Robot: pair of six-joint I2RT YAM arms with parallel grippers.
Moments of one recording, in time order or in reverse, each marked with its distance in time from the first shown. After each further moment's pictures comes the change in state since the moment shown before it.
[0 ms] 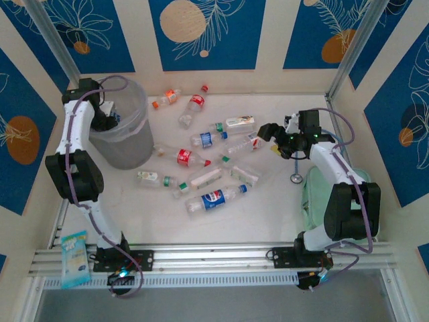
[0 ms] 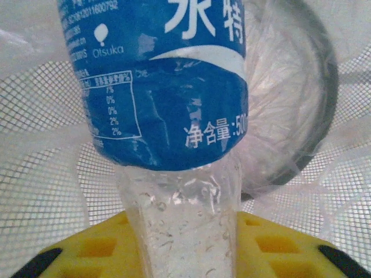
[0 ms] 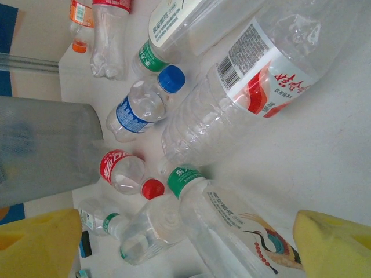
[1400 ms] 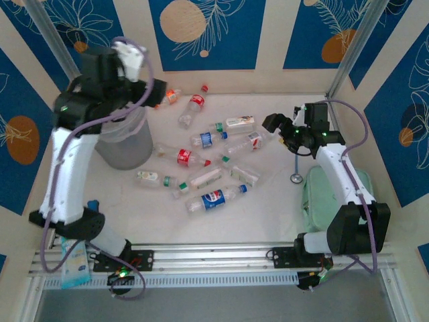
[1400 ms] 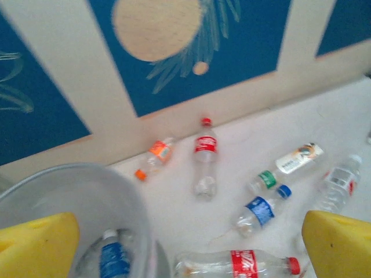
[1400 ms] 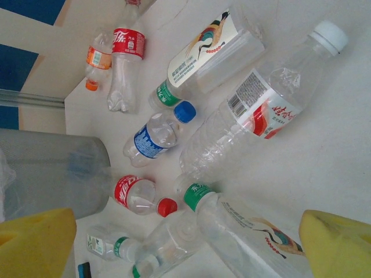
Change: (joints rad) left arm -0.594 -0.343 0.372 0.126 -0.104 -0.090; right arm 0.000 -0.128 0.095 -0.110 0.138 0.055
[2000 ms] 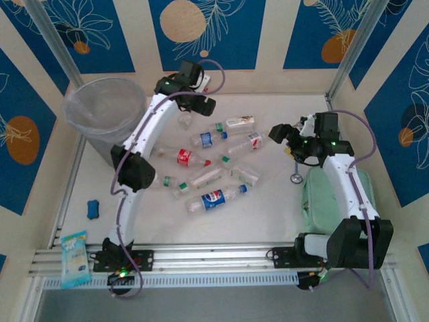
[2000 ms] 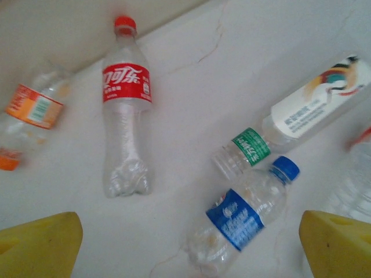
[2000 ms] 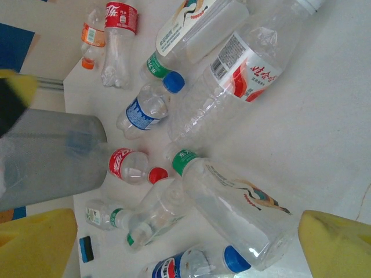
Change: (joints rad) left arm -0.058 0.737 0.272 0.038 0.036 -0.039; right arm -0.084 -0.110 -0.086 -0.100 -0.098 -0.087
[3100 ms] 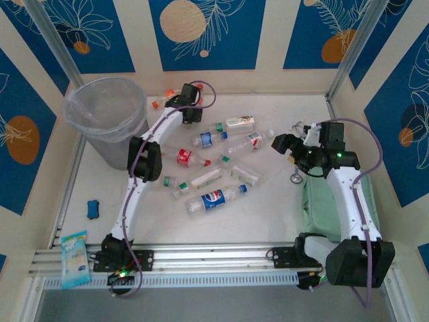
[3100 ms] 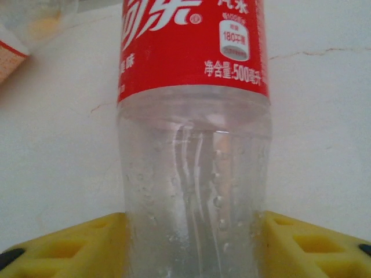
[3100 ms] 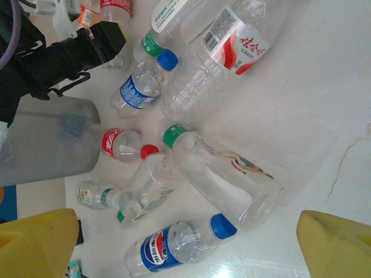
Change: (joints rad) left arm 0.103 0.333 -0.066 0.394 -0.086 -0.166; right arm -0.030 -0.128 -0.065 -0.096 -0.014 -0.071
